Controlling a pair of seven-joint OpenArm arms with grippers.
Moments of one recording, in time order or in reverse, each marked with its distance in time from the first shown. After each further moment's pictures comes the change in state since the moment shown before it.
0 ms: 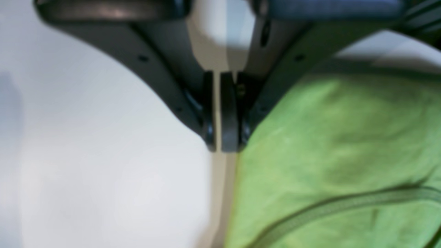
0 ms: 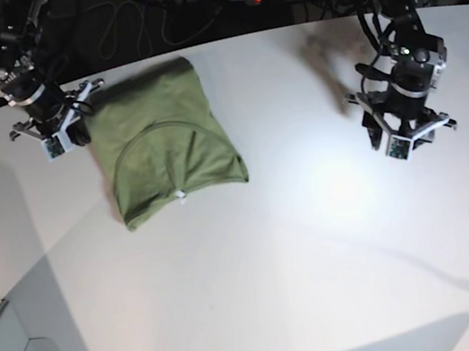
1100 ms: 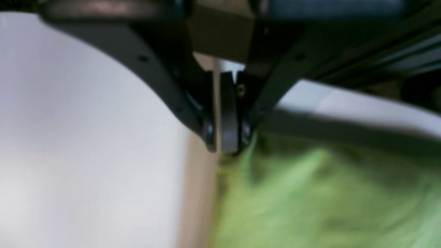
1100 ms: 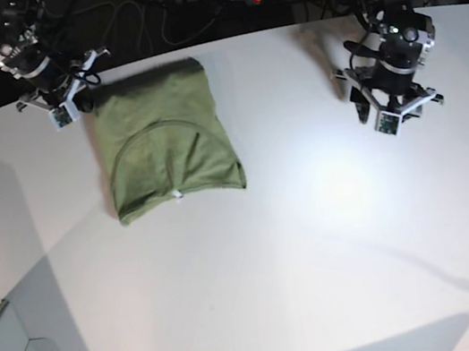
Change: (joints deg) left arm 6.5 2.4 -2.1 0.9 -0.7 0.0 -0.3; right arm -6.9 -0.5 -2.8 0.9 0.2 0.0 0.0
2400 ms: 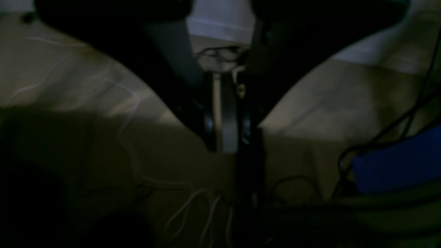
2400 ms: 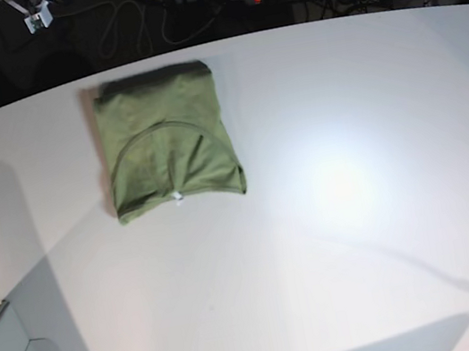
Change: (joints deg) left arm 36.5 17.4 -9.2 4.0 -7.3 -0.1 -0.9; right arm -14.9 0.7 8.7 -17.1 0.3 0.0 1.0
